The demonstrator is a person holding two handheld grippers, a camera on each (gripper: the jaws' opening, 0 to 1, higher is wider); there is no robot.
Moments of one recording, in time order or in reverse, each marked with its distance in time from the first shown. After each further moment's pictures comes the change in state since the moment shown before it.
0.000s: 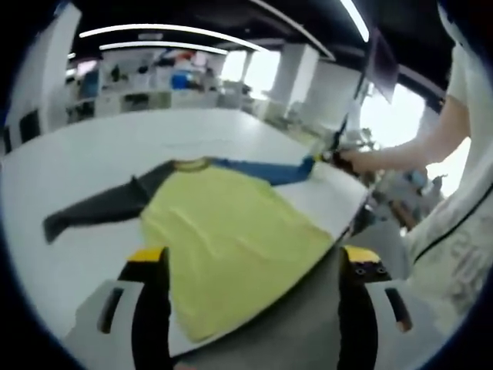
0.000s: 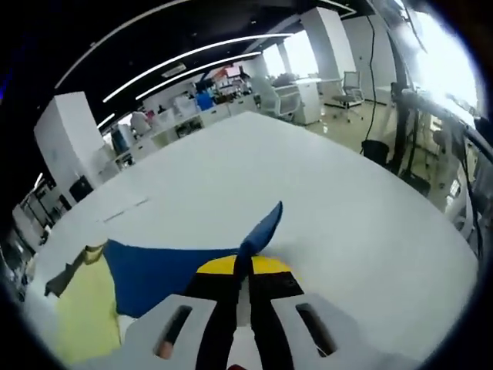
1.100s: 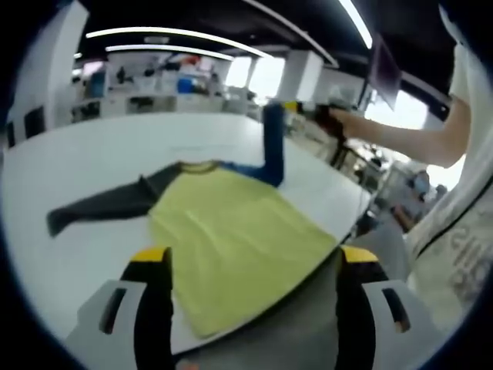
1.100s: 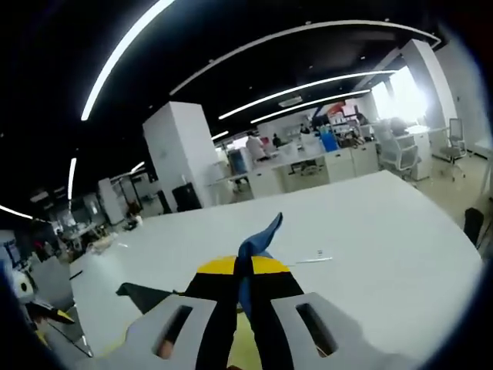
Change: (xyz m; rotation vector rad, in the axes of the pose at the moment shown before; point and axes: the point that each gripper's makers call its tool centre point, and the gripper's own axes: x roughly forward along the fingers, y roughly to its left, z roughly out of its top) left arm -0.011 0.013 -0.006 -0.024 -0.038 0.021; right arm -0.059 0.298 0.100 -0.207 -0.217 0.614
